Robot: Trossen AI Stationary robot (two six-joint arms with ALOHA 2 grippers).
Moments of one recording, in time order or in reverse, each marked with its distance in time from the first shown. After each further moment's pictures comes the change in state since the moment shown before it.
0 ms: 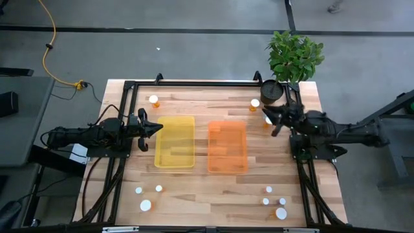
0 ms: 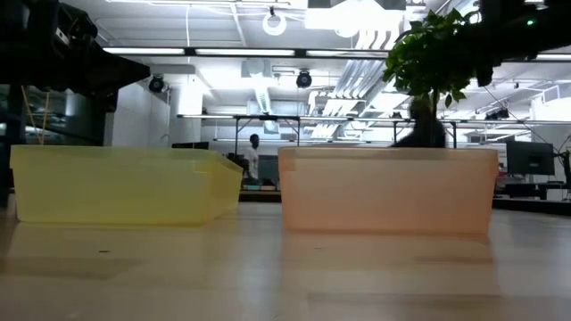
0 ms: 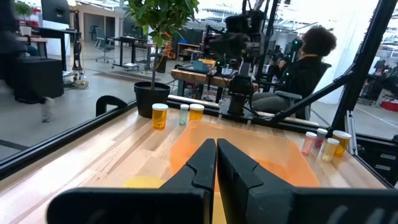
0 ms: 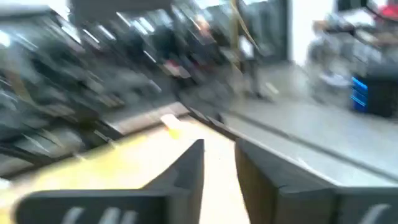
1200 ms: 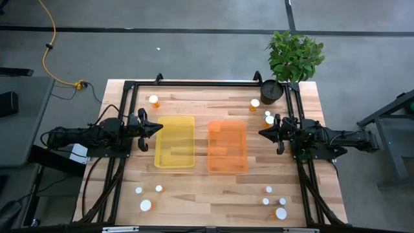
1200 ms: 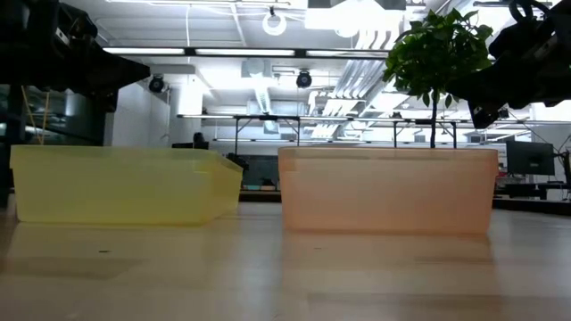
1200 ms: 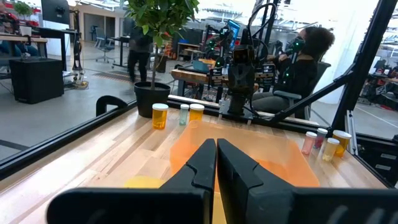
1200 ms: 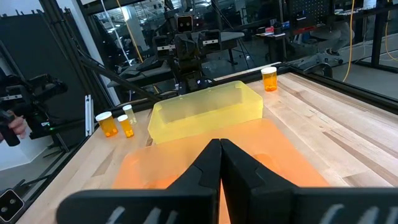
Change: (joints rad) left arm 0.000 0.000 0.000 0.000 0.000 0.001; right arm 0.000 -0.312 -0.303 0.007 -0.490 0.063
